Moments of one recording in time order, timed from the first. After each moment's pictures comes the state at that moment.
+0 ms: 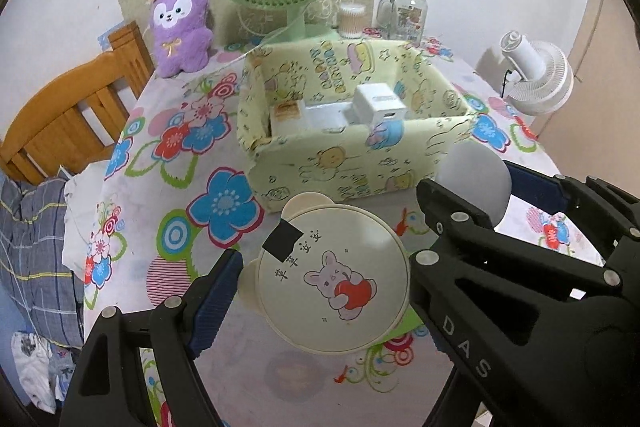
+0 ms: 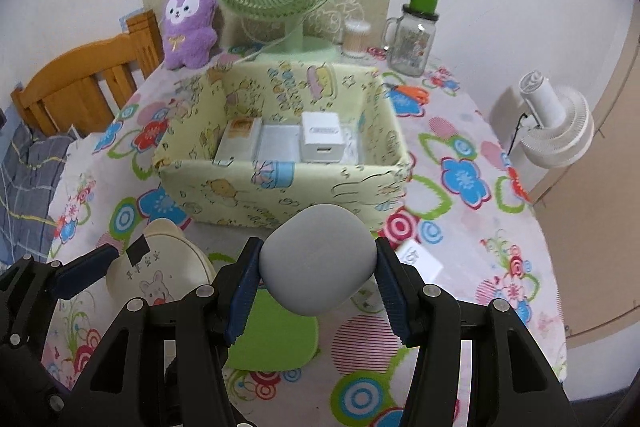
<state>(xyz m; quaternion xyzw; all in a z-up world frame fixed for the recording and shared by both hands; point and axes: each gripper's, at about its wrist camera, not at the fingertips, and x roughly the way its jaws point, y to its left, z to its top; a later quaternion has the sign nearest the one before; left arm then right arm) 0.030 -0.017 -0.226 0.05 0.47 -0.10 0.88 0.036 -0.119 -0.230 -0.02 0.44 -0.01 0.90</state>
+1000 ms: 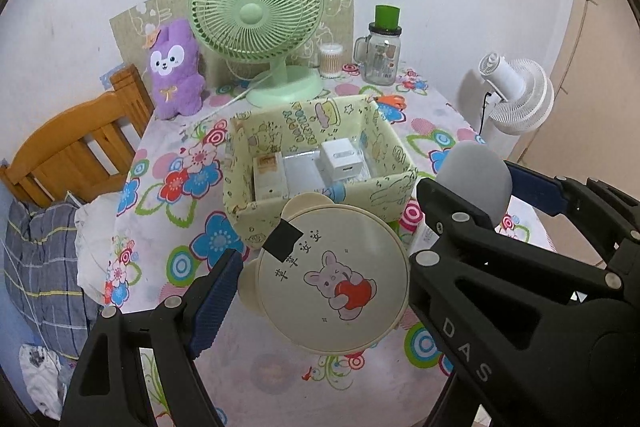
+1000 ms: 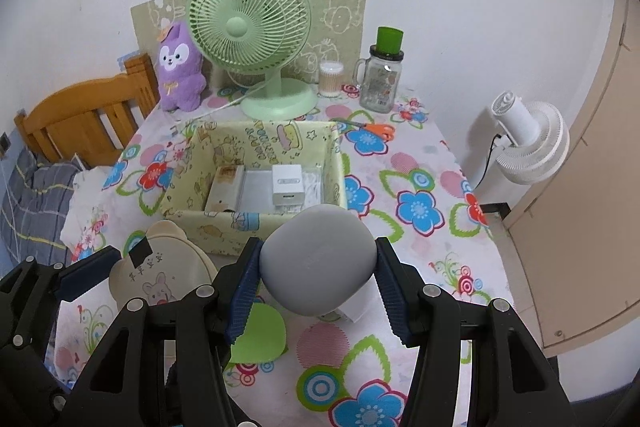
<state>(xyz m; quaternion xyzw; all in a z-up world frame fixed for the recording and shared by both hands) 0.016 -0.050 -0.162 0.06 0.44 -0.10 0.89 0.015 -0.153 -0.162 -0.02 0.40 -0.02 0.92</state>
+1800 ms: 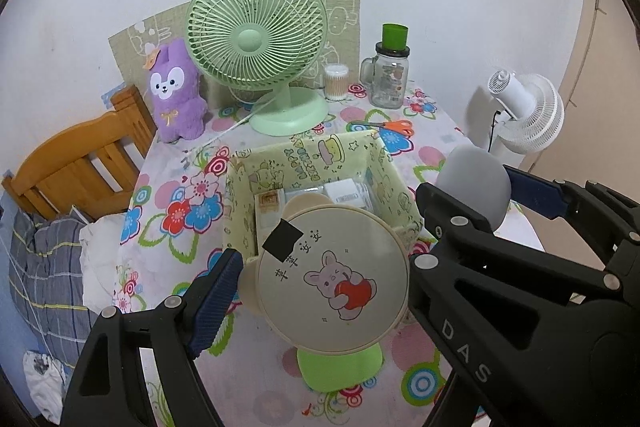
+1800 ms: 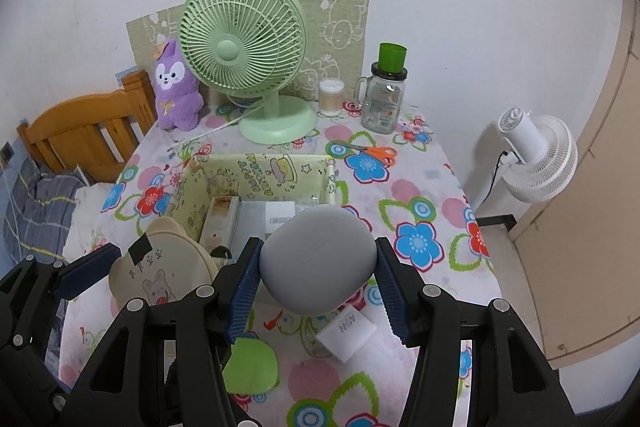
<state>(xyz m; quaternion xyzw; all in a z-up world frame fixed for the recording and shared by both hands) 0.053 -0.065 -0.145 0.06 0.43 -0.09 0.90 0.061 -0.167 -0.147 -0.01 0.40 -0.01 0.92</state>
